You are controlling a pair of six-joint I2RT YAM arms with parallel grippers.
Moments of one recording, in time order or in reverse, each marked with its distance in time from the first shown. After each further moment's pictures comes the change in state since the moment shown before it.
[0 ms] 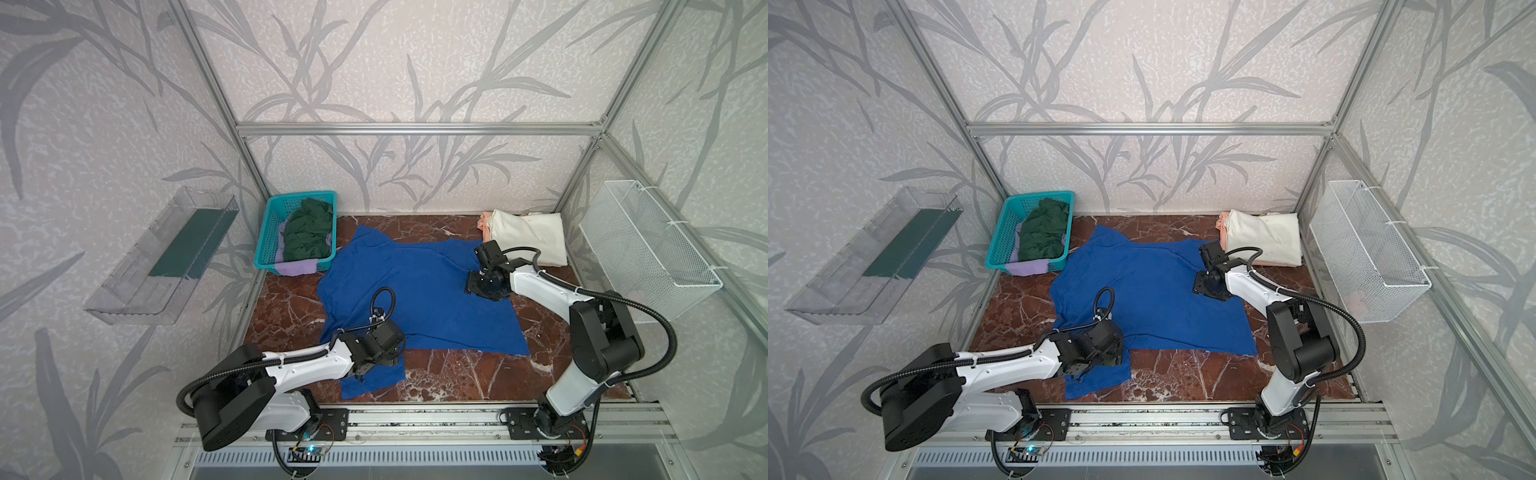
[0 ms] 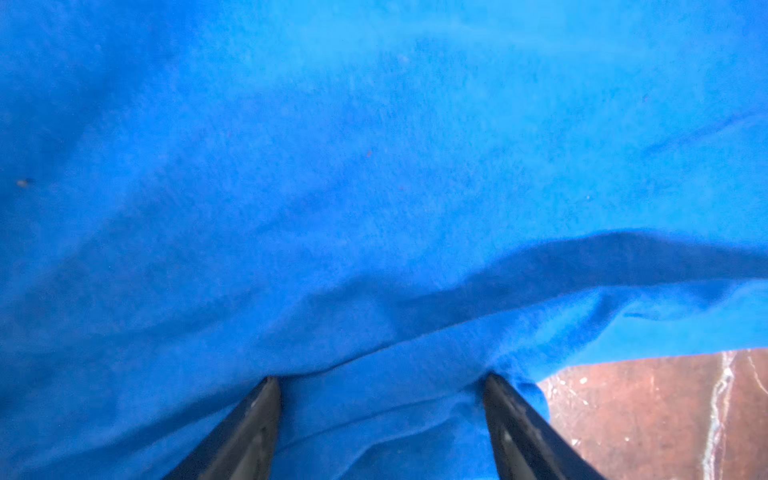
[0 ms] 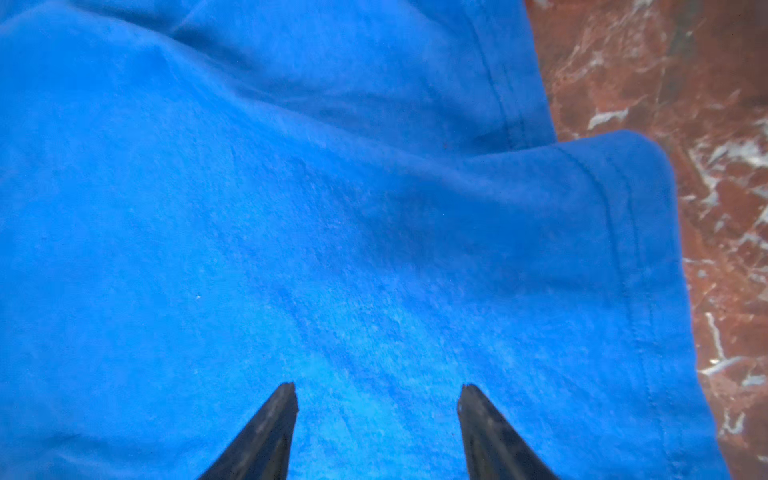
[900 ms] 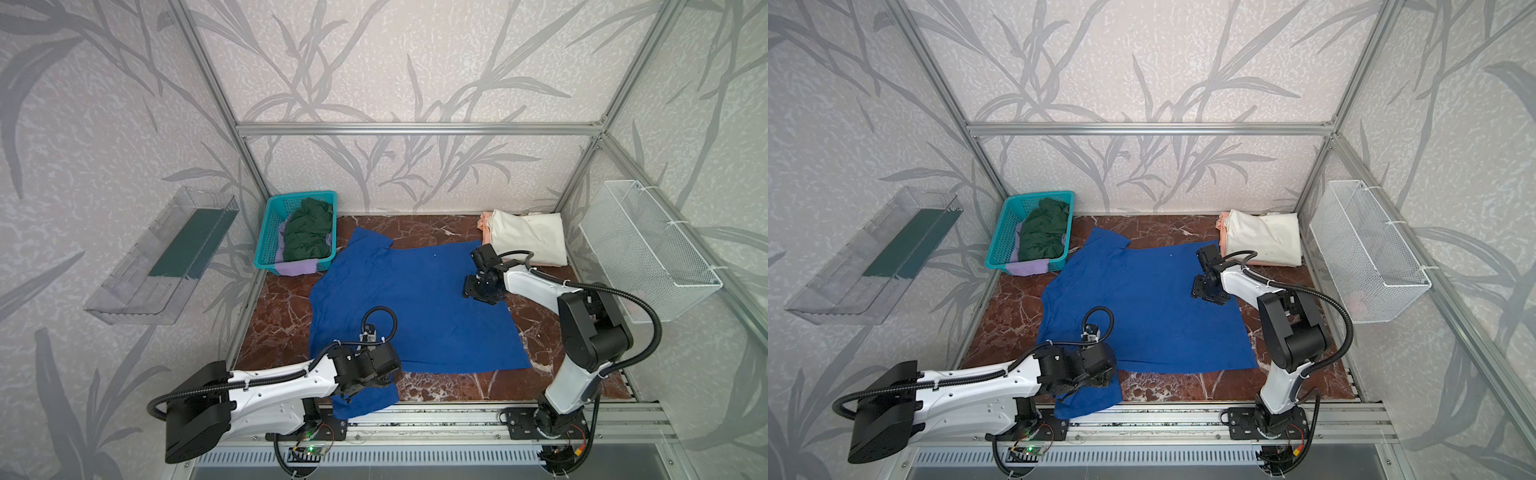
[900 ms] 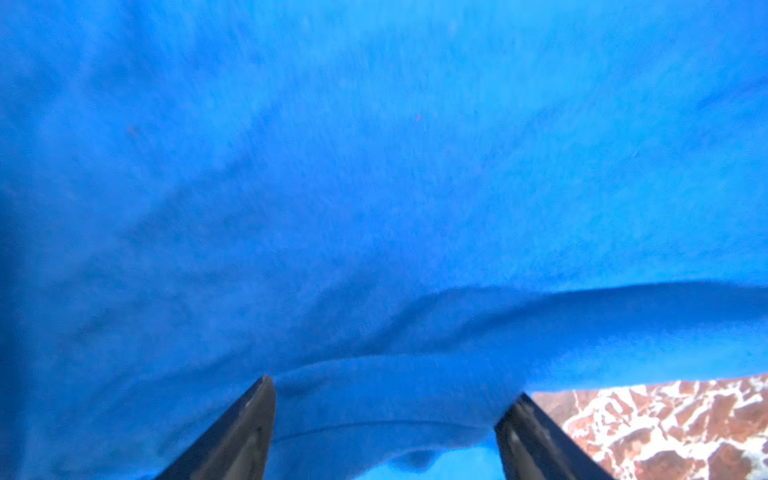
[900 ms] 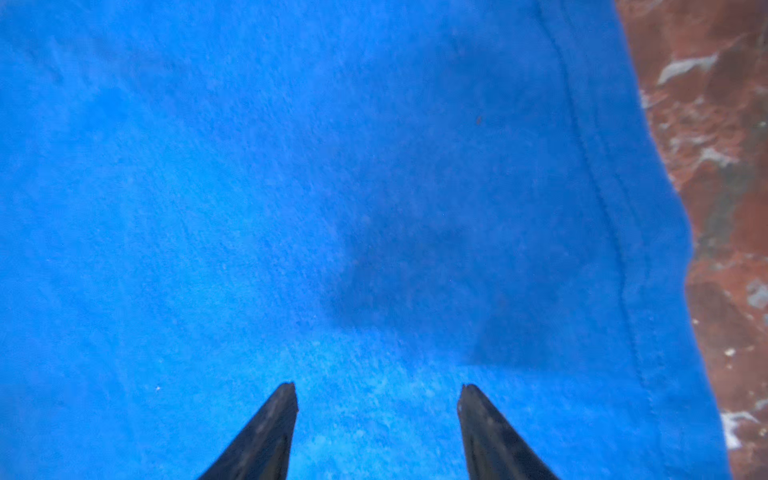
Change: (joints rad) left arm -0.160 -0.206 -0.003 -0.342 -0.056 -0.177; right arm 0.000 0.090 0.018 0.010 -0.023 -0.010
